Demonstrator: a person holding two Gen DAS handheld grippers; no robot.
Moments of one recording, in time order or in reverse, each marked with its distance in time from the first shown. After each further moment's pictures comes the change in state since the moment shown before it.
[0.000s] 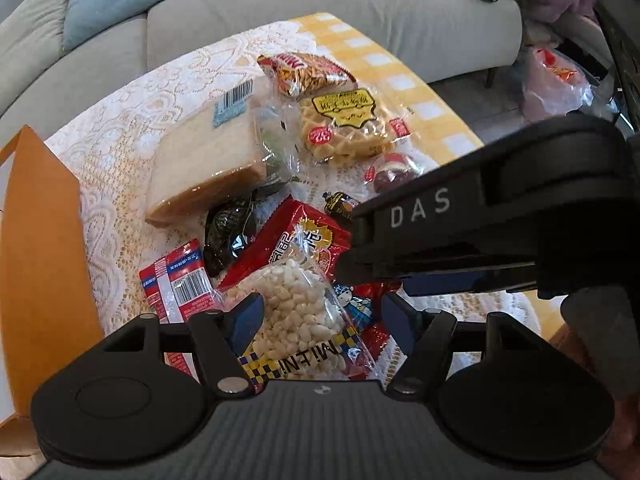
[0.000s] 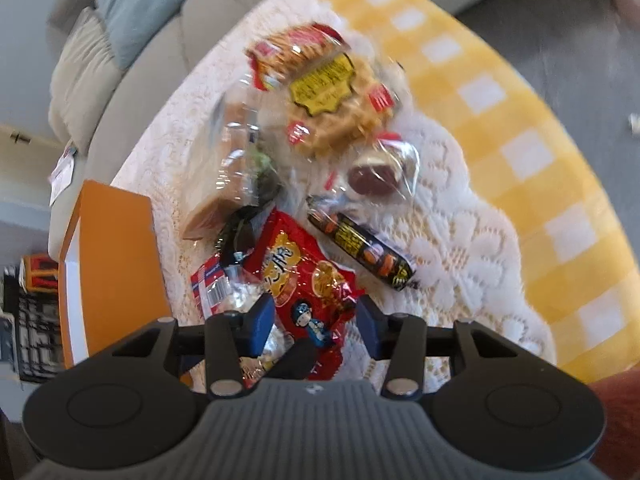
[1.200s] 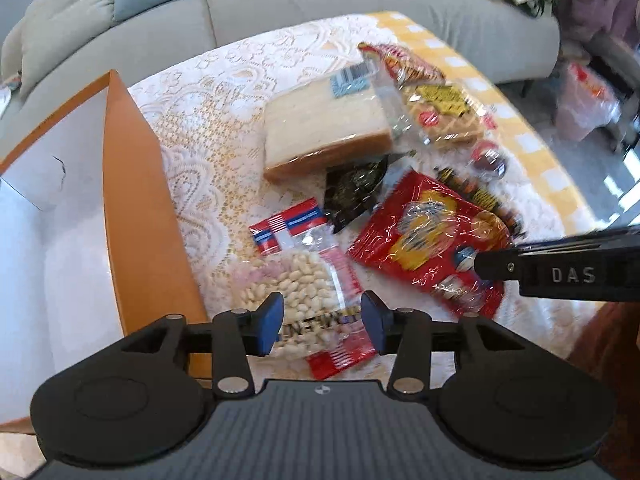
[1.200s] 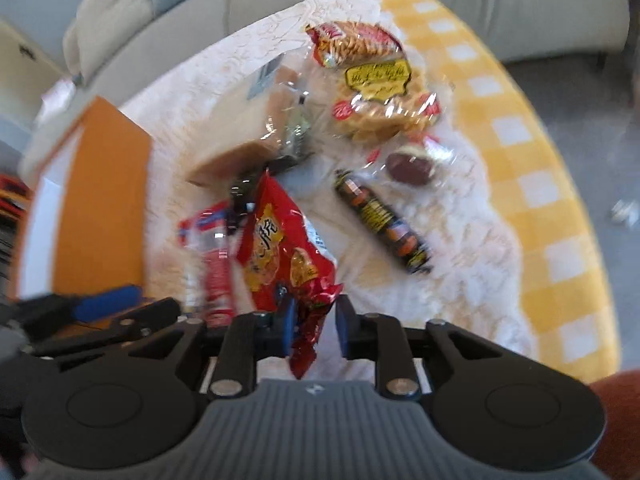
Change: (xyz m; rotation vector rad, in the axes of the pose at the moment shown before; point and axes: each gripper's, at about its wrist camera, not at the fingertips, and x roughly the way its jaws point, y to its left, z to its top) left arm -0.022 0.084 -0.025 -0.054 0.017 0.058; right arm -0.010 0.046 -0.044 -0.359 -0.088 -0.196
